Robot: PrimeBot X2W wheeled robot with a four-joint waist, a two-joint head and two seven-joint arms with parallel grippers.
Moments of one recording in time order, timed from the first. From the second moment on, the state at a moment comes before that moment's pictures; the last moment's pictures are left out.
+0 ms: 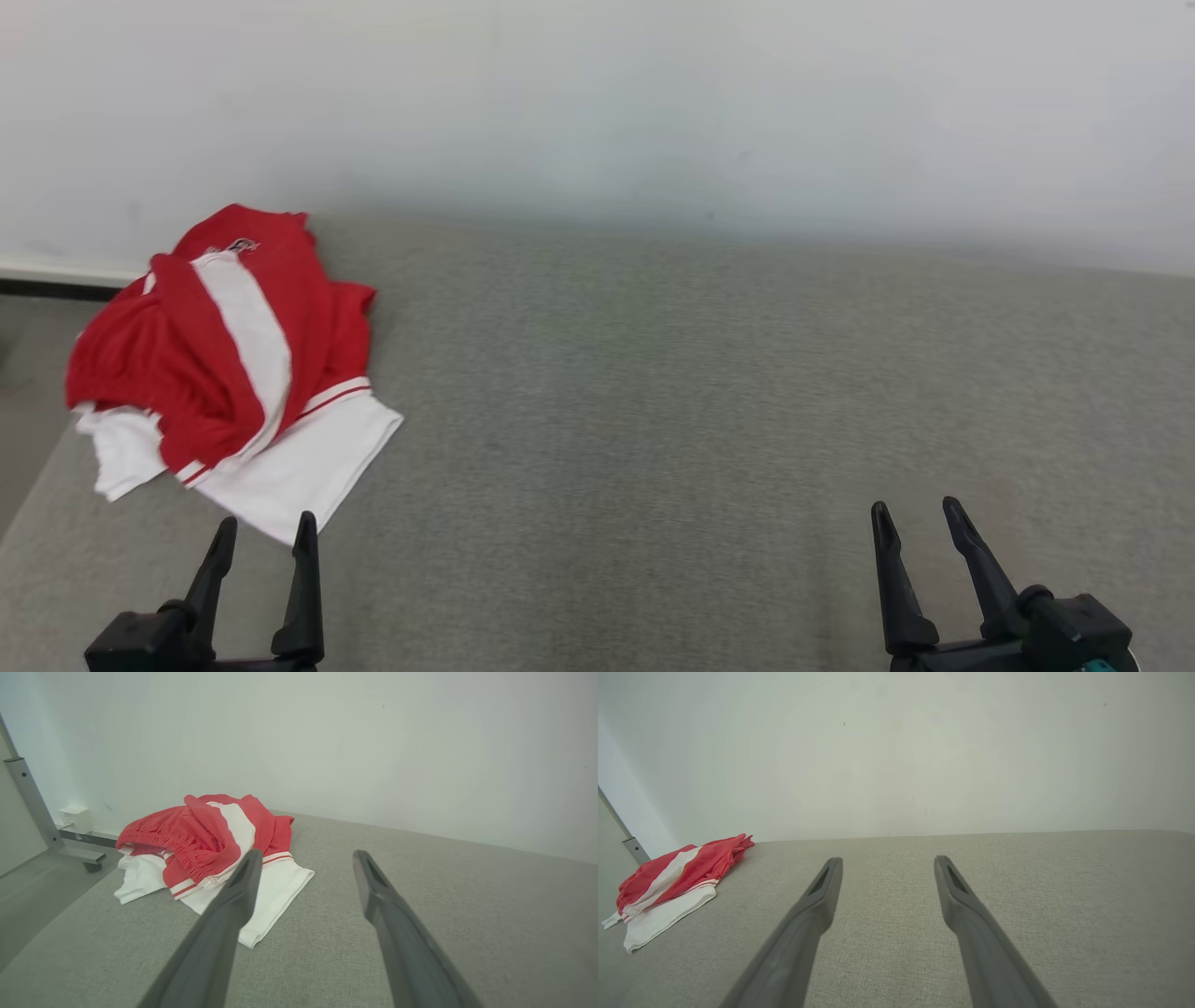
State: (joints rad) left arm 0.03 0.15 -0.01 0.03 -0.26 -0.03 -0.14; right arm 0.05 -0.05 0.06 0.08 0.20 0.13 -0.20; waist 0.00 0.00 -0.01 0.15
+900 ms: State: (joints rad) left arm 0.04 0.16 0.05 0.06 -0.28 0.03 -0.21; right arm -0.01 -0.05 0.12 0.11 0.20 0.13 -0.18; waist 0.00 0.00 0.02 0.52
